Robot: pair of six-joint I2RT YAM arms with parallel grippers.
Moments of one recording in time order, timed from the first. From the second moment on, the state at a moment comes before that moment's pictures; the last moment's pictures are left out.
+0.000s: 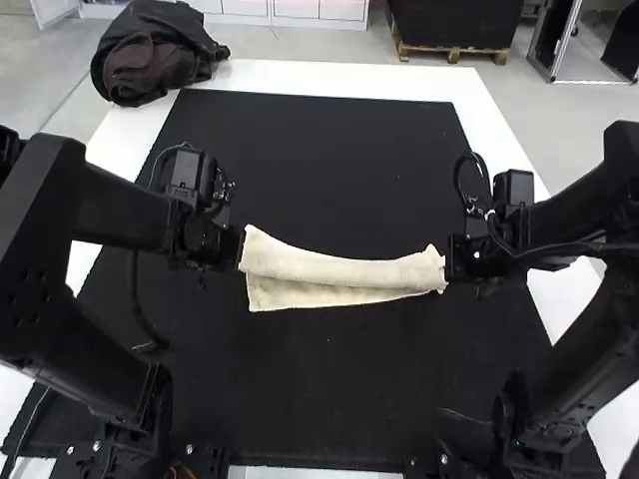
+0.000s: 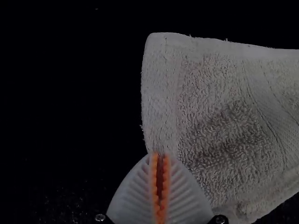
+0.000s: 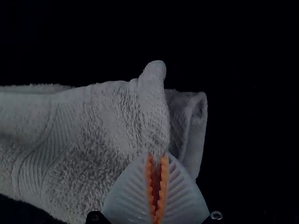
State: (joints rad) left arm -0.12 1.25 0.44 -0.02 0.08 0.08; right arm -0.07 1.42 0.48 0.03 -0.36 -0.10
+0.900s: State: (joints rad) left arm -0.18 1.35 0.42 0.02 0.04 0.15; right arm -0.12 1.48 0.45 0.13 -0.36 -0.09
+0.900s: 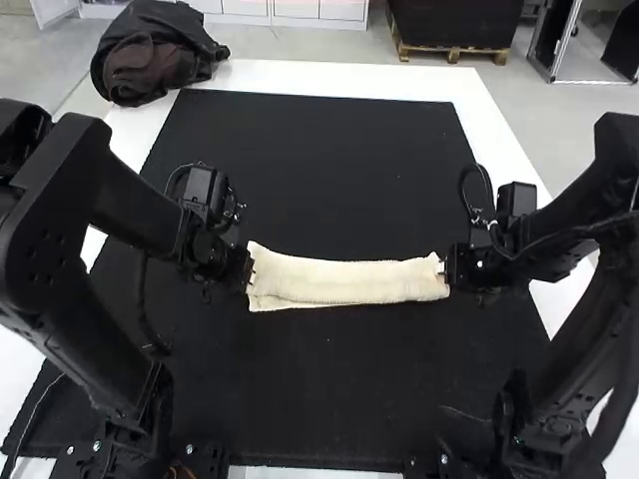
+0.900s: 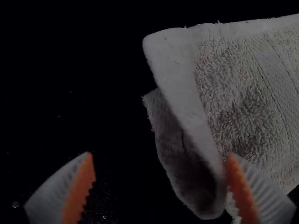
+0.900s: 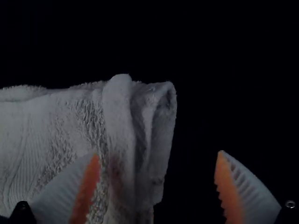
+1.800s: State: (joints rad) left arm -0.09 1.35 0.44 0.08 0.05 0.15; right arm -0.14 1.61 0.53 0.15 -0.35 -0.08
